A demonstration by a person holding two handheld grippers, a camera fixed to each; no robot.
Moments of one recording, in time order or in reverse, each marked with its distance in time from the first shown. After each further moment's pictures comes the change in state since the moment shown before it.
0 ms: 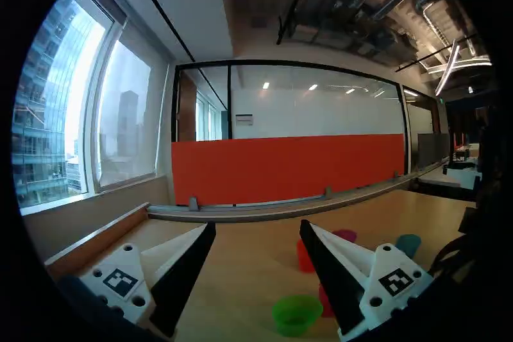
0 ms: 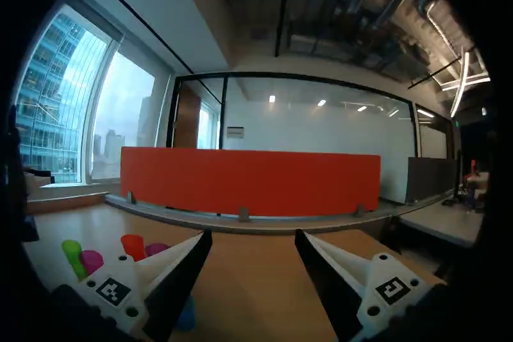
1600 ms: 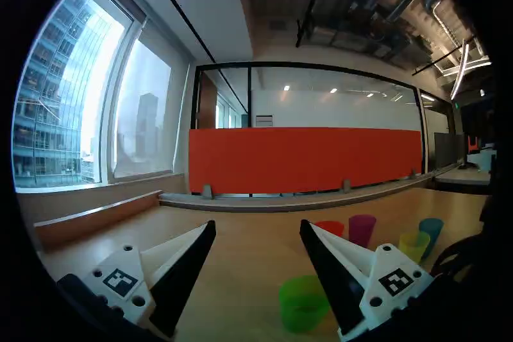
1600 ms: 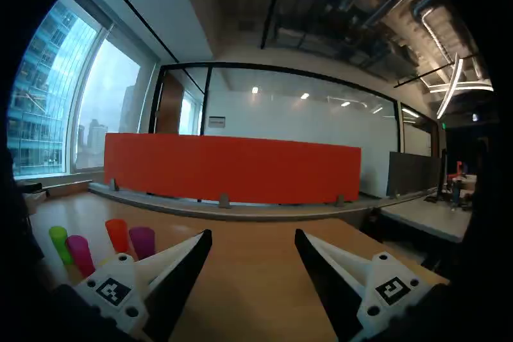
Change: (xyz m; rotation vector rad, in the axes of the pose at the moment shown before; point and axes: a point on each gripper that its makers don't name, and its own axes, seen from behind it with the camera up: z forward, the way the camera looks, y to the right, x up) left arm -0.076 -0.002 0.010 0.107 0.033 -0.031; right arm -0.030 0.014 -0.017 -0.106 -0.051 -0.019
